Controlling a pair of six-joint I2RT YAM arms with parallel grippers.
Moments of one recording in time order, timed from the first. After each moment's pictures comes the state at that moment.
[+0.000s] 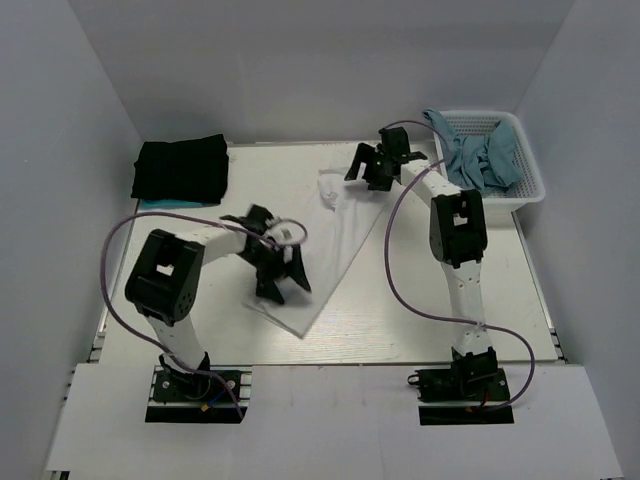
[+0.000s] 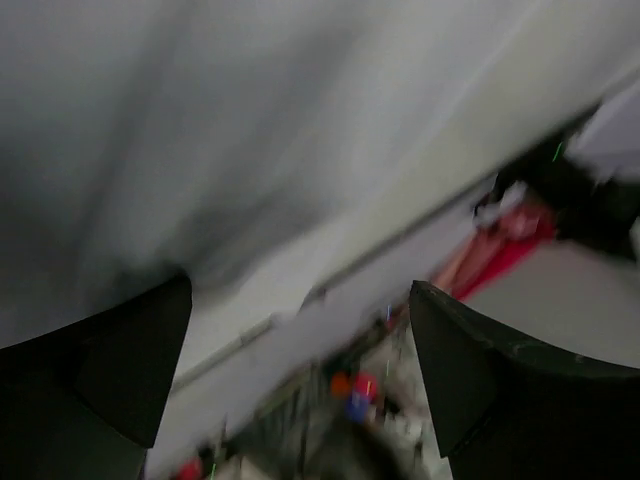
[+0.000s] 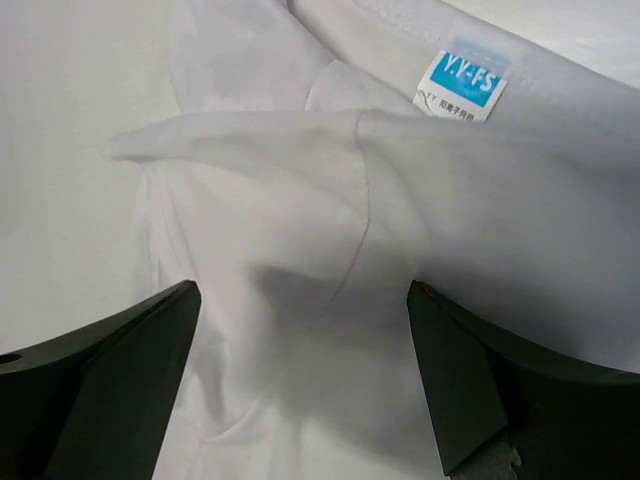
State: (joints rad) left arm -0.36 1.78 1.02 -0.62 0.64 -0.49; right arm 0.29 2.42 2.01 -0.41 -0.24 0.50
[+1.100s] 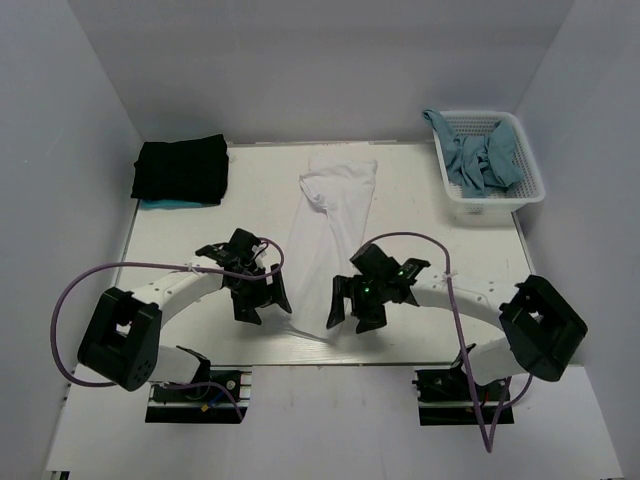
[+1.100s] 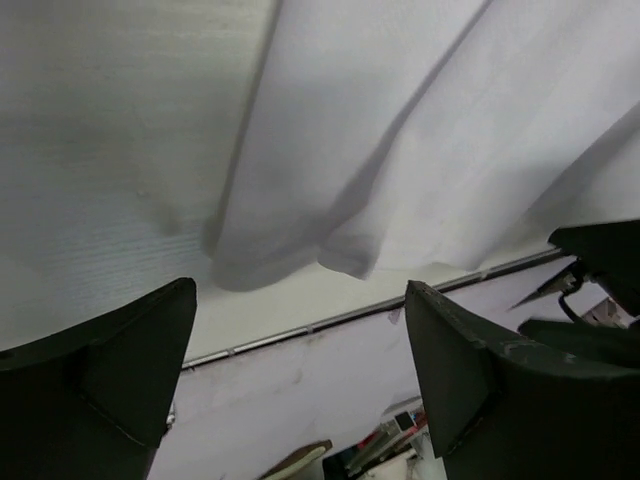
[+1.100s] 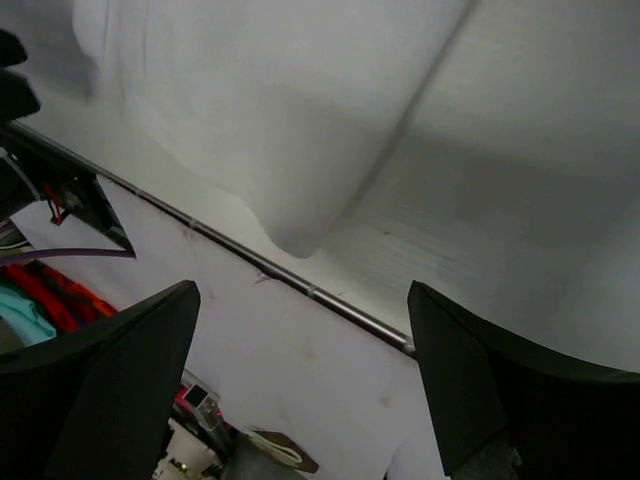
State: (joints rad) left arm -0.46 1.36 0.73 -0.69 0.36 -0.67; right arm 0.84 1.40 0.75 -0.46 -0.35 0.83
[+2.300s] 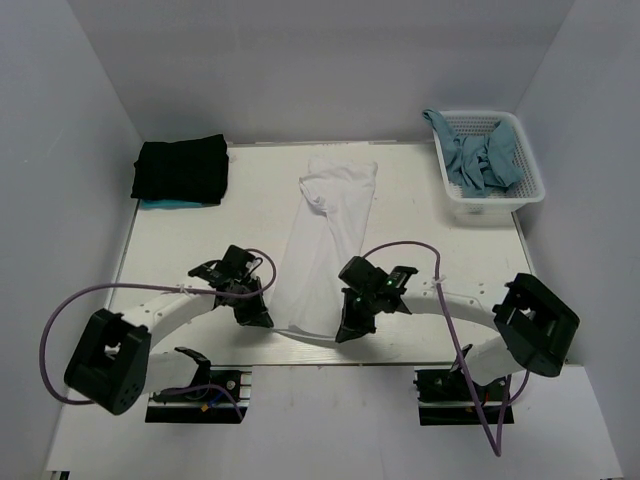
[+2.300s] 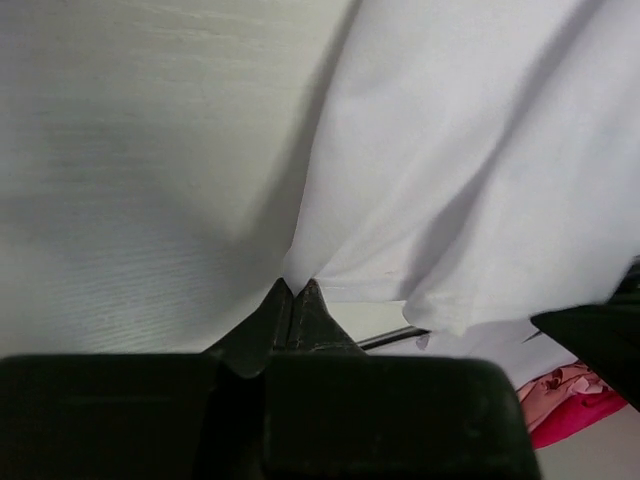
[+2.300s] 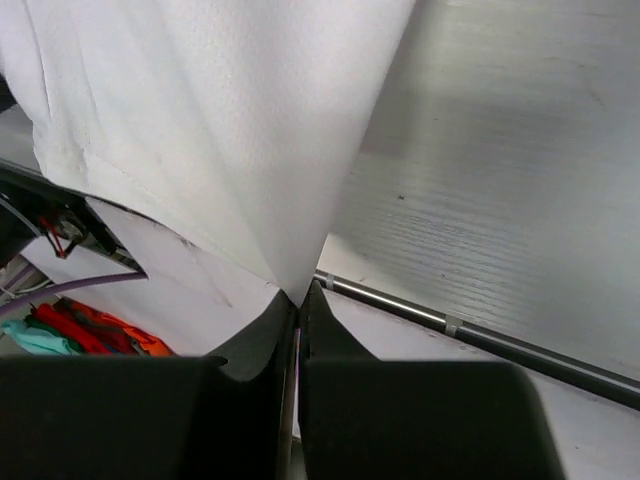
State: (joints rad) left arm -0.47 1.24 0.55 -0.55 0.30 -0.74; right arm 1.00 1.45 0.77 -0.50 -0.28 1.11
